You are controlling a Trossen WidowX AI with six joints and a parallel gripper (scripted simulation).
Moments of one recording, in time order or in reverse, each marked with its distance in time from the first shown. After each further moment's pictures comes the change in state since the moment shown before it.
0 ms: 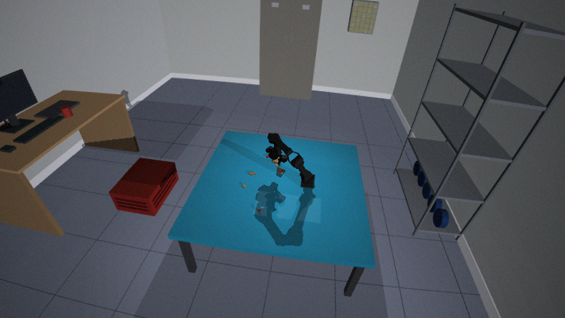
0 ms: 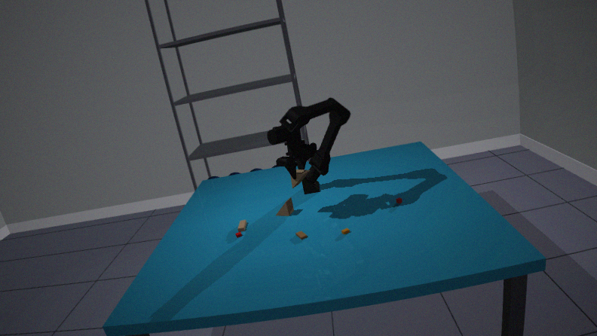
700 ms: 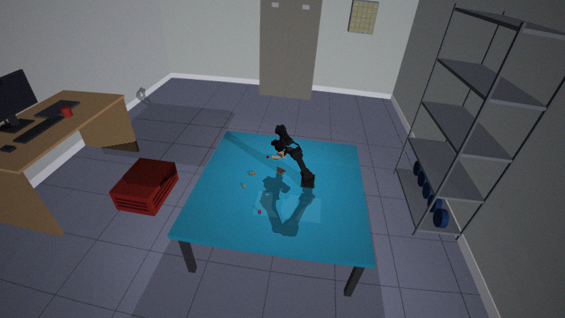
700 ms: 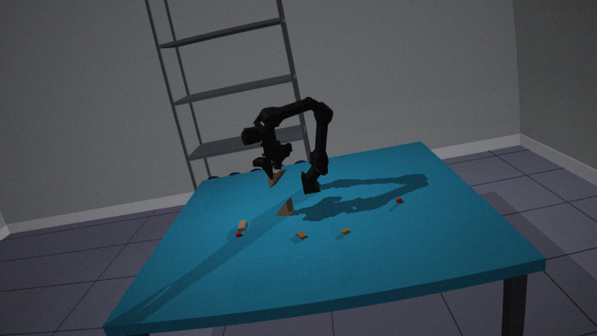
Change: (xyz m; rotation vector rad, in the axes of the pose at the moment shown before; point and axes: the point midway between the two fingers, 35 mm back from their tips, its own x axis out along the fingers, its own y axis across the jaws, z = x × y) arm -0.003 -0.027 -0.096 -0.055 -0.013 0.011
